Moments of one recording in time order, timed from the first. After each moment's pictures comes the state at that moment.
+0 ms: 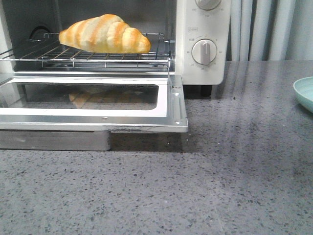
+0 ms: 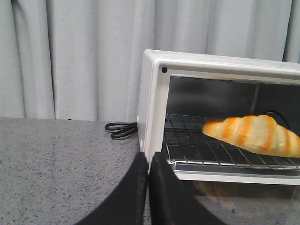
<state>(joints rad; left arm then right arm) -0.11 0.00 -0.23 -0.02 0.24 0.02 1.21 1.37 -1.71 -0.63 1.26 0.09</state>
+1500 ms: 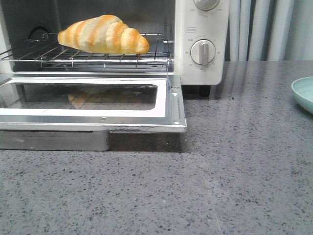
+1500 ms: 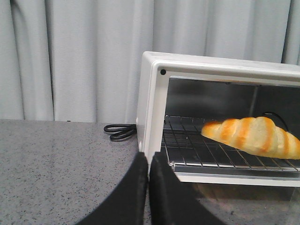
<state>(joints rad) -0.11 0.00 -0.23 -0.02 0.24 0.02 0.17 0.31 0.01 -0.07 0.00 0.14</state>
